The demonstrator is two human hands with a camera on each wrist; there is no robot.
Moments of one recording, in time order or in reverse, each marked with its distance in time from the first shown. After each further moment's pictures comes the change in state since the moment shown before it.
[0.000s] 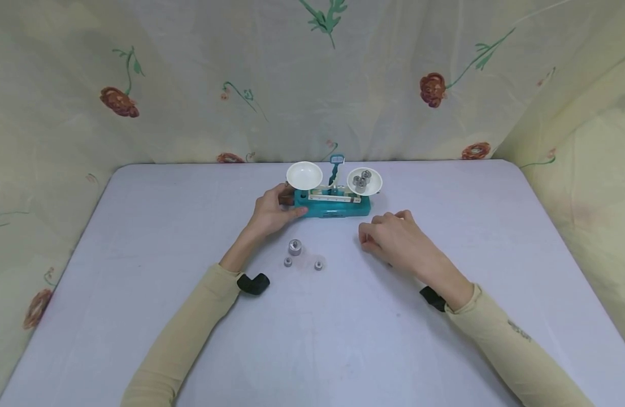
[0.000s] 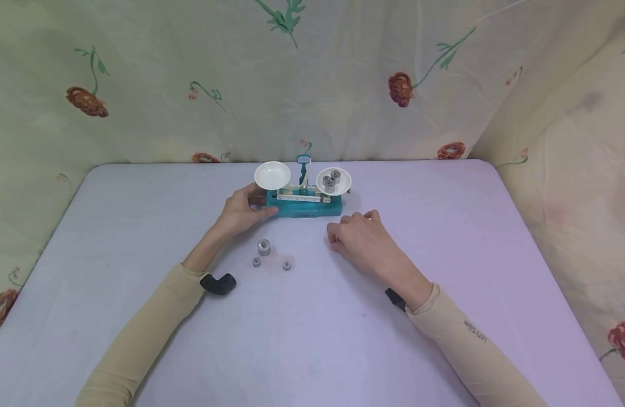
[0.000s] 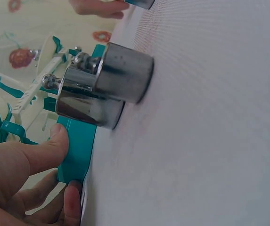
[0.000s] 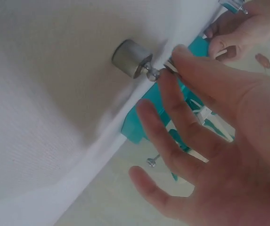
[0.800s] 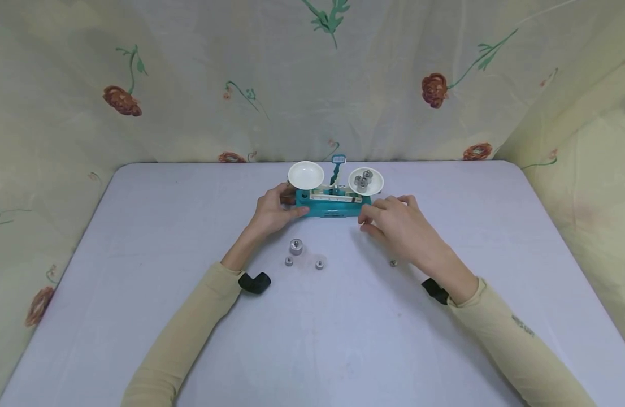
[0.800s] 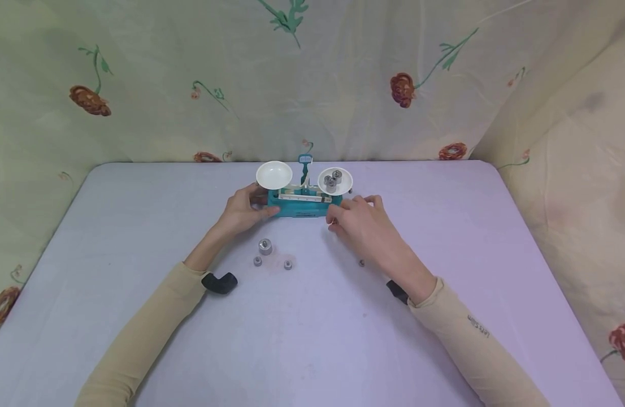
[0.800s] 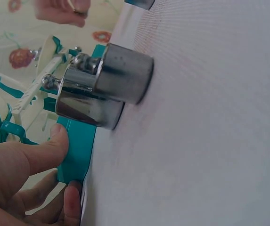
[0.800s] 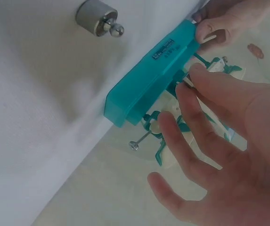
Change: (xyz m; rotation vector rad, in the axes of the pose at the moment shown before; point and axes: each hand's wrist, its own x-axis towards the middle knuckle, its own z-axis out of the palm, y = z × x) left_hand 0.001 -0.001 -0.001 -0.011 -0.001 0.017; right_hand 0.008 -0.001 -0.019 0.044 0.121 0.028
